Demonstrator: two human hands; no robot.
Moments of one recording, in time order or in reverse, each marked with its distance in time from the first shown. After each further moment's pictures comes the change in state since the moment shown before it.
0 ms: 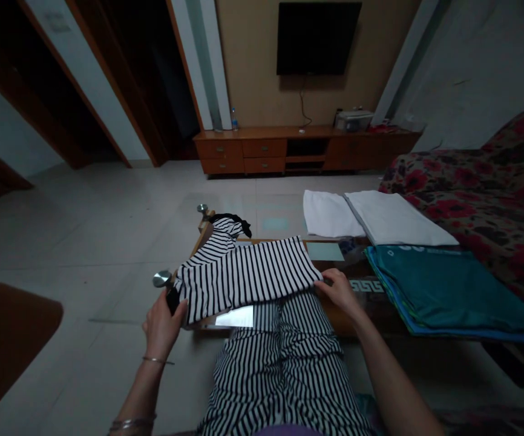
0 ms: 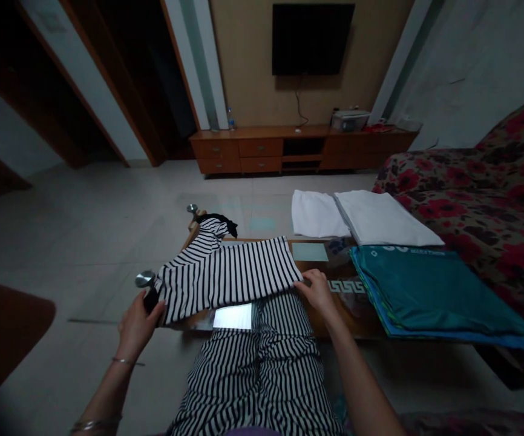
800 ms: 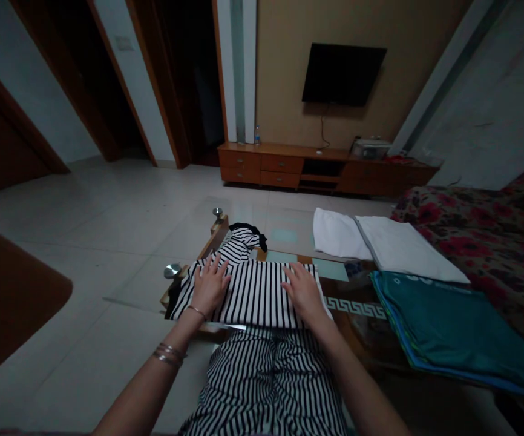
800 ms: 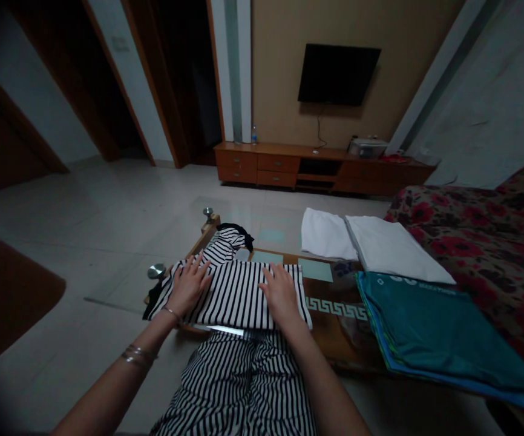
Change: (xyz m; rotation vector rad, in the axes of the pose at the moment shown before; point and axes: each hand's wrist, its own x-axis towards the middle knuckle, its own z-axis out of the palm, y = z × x) left_hand 0.013 0.085 0.006 0.157 0.136 0.549; right_hand 0.013 -0.135 0.023 -0.418 -0.082 -0.327
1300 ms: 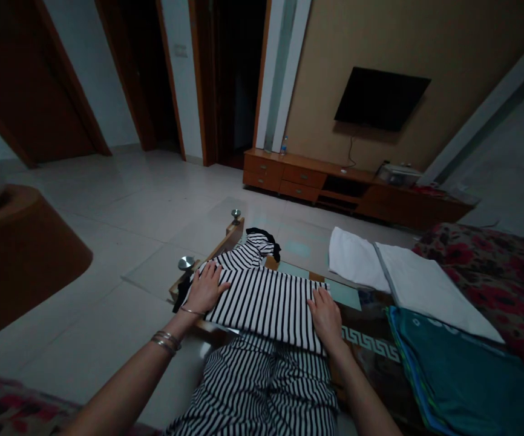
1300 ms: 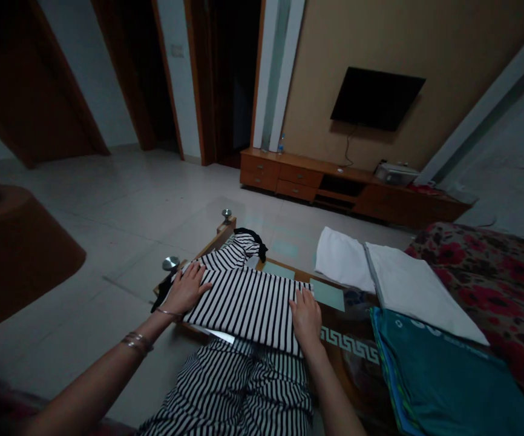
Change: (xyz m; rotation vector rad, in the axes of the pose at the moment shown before) left_hand -0.018 -0.049 0.044 -0.042 -0.030 -0.112; right_hand -0.007 0.067 0.051 -0.182 -0.091 0.131
